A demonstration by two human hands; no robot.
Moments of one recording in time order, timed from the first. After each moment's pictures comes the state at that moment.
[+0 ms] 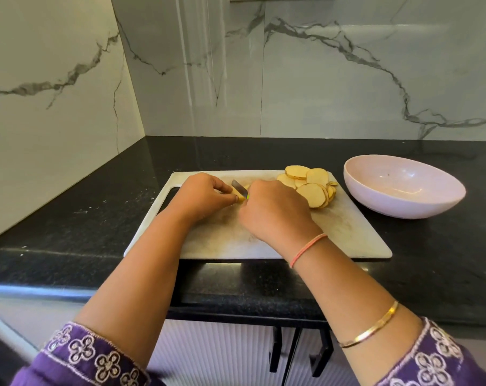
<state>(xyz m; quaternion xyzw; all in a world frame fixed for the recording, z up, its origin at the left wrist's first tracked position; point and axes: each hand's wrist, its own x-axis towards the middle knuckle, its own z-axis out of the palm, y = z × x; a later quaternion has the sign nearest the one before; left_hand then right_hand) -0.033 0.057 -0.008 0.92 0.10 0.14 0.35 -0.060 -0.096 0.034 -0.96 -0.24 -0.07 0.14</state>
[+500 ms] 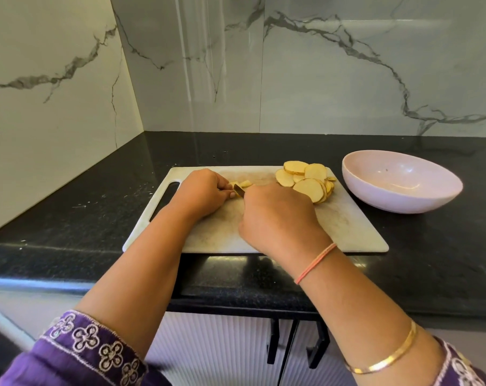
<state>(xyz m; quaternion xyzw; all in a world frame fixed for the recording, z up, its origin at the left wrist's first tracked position) -0.026 0.059 -0.008 0.96 0.10 0.13 0.24 -0.082 -0.101 0.038 -0.95 -0.30 -0.09 0.05</state>
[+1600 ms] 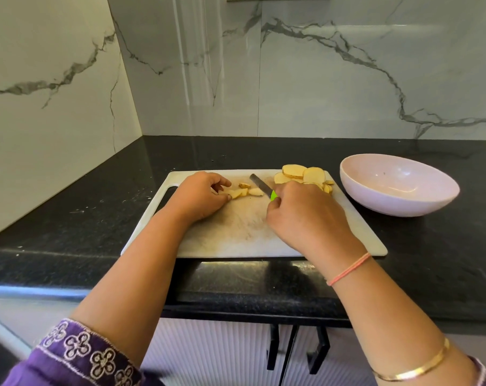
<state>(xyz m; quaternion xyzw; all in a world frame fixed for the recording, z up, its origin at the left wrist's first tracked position) -0.030 0.058 -0.004 0.95 0.09 0.12 0.27 -0.059 -0.135 0.025 -0.95 -0.22 -0.14 0.18</state>
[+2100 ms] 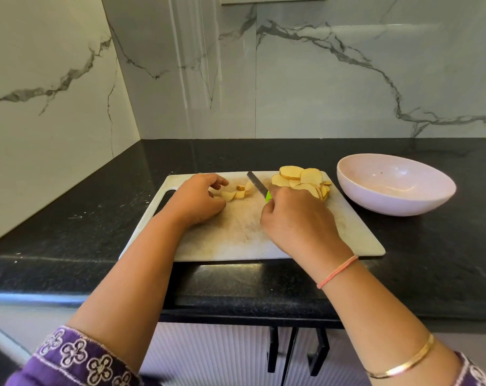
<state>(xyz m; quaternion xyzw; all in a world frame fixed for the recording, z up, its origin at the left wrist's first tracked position) -0.030 0.062 -0.007 0.95 0.08 0.12 0.28 -0.058 -0.129 0.016 -0.94 -0.22 -0.14 0.21</state>
